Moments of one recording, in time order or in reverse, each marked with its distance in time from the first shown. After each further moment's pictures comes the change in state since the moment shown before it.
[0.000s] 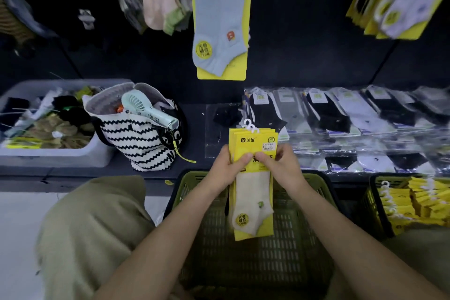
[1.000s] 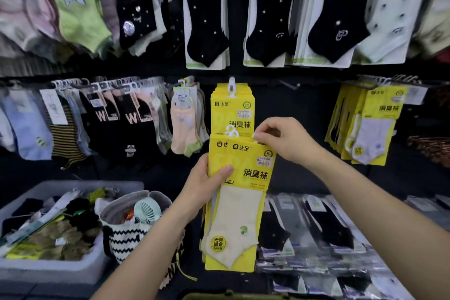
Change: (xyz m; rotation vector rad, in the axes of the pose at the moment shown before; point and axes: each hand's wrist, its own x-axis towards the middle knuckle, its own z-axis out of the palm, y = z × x) left_hand 0.026 0.209 -0.095 -0.064 0.107 0.480; right_hand 0.045 -0.310 -0.072 -0.363 -0.091 -0.755
